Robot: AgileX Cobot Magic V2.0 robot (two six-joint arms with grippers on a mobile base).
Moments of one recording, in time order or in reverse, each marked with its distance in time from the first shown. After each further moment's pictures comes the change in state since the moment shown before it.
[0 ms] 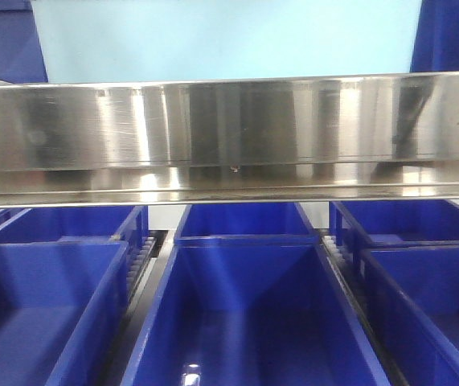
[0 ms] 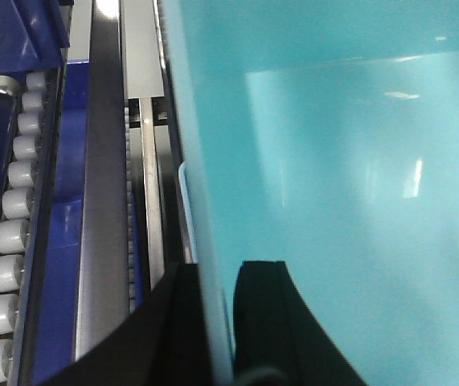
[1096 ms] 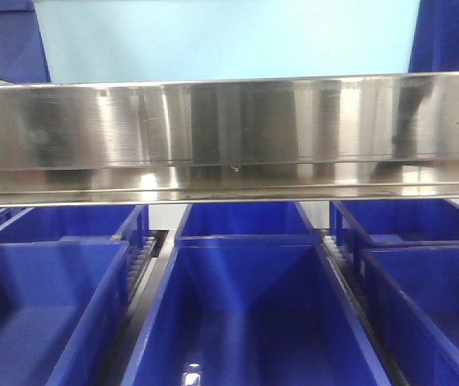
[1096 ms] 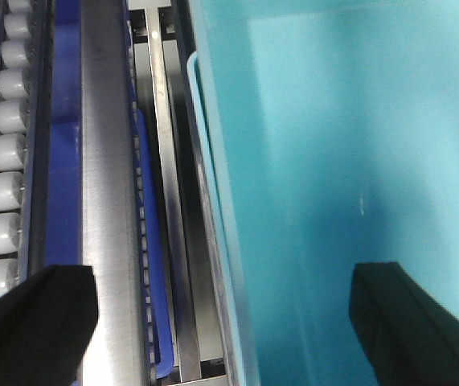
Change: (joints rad) left arm 0.000 0.043 0.000 -0.007 0.144 0.019; right arm 0.000 -0.010 -0.020 -0.097 0.133 0.014
